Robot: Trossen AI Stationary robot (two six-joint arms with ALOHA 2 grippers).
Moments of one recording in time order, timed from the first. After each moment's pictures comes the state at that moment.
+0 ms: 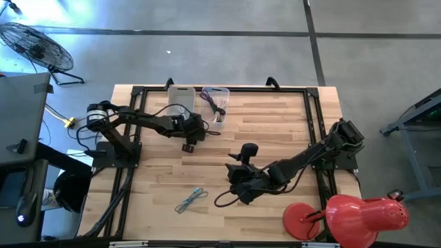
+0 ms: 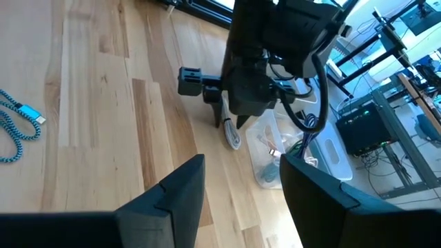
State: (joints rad) left arm 0.24 1.64 0.76 -0.13 -0.20 0.58; right arm 0.48 1.78 1.41 -0.54 0.94 0.17
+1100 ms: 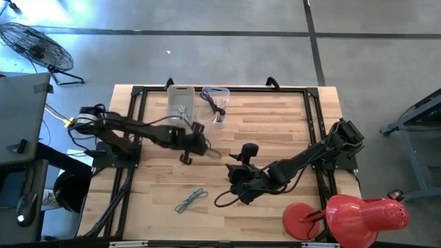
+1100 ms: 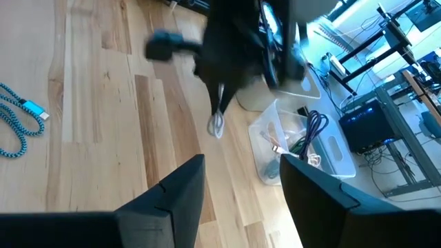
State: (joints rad) left arm -0.04 1.51 0.90 -0.42 -0.34 0.51; right arm 0.48 1.78 1.41 -0.56 0.93 0.19
